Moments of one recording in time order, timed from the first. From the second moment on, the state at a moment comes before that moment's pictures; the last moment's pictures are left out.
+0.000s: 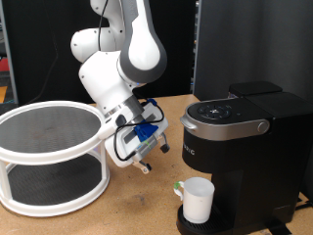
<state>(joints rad) 0.15 -0.06 -0.13 -2.71 1.64 2.66 -1.45</state>
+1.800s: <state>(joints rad) 0.05 -0.46 -0.19 -2.70 1.05 2.28 -0.81</state>
